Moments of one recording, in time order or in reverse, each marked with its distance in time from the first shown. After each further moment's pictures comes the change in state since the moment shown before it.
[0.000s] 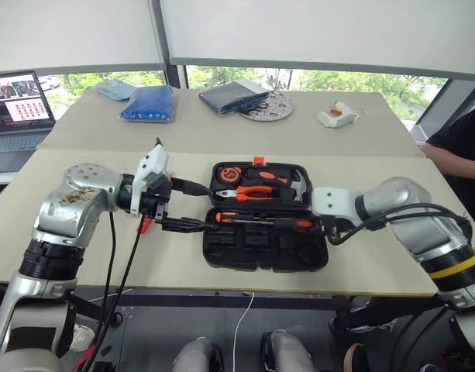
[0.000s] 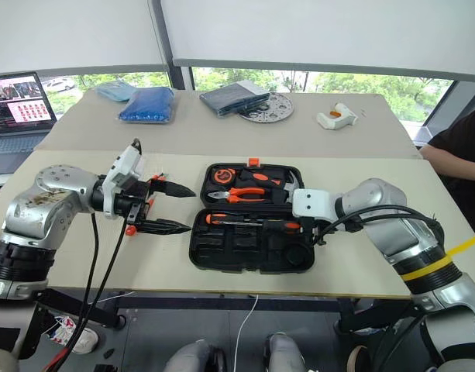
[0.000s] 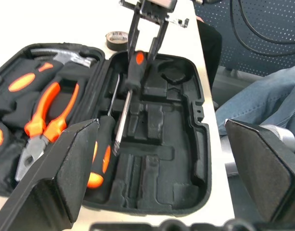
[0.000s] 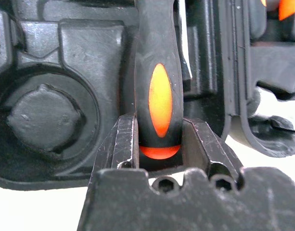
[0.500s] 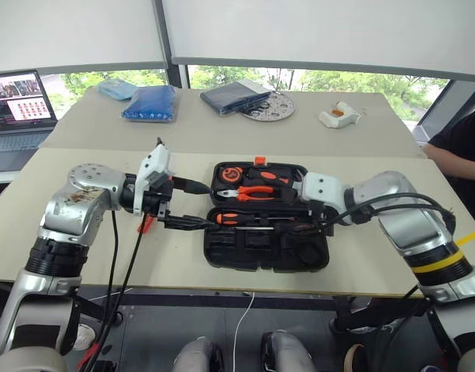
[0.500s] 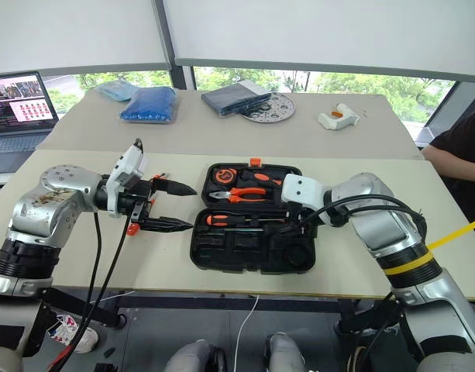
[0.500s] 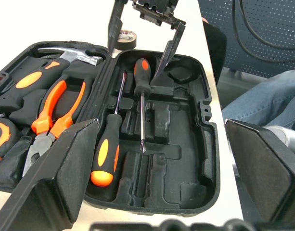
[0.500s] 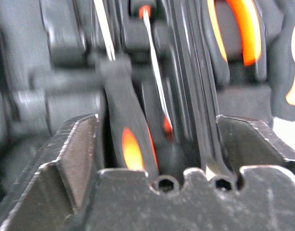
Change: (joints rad) left arm -0.016 -0.019 -0.011 0.050 0.020 -0.032 0.000; right arm -0.037 0.128 -0.073 -0.038 0.077 0.201 -0.045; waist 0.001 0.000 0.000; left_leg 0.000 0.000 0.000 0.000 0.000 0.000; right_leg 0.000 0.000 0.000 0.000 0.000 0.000
